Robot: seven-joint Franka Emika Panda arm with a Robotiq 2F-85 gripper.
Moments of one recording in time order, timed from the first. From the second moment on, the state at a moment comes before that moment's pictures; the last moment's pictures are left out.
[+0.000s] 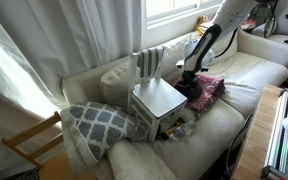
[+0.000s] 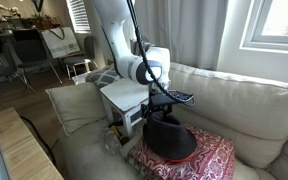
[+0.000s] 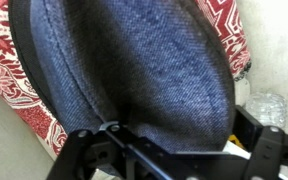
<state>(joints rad) -0.27 0.99 0.00 -1.85 -0.10 2.74 -1.18</state>
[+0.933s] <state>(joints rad) -0.31 1.01 0.01 -1.81 -0.10 2.76 -1.16</state>
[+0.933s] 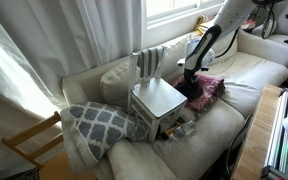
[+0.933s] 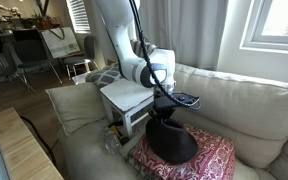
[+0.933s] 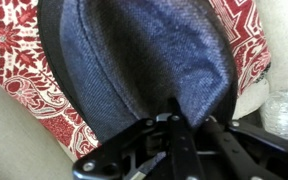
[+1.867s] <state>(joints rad) -0.66 0.90 0.25 -1.82 0.03 2.75 -1.31</state>
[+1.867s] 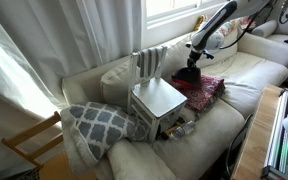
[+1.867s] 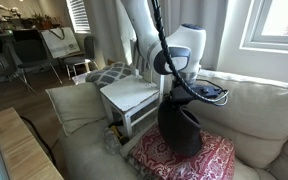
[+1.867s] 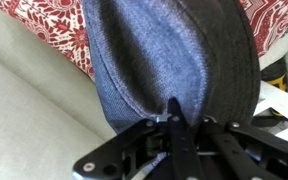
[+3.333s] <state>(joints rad) -1.27 0.78 0.79 -1.89 0.71 2.49 -2.03</state>
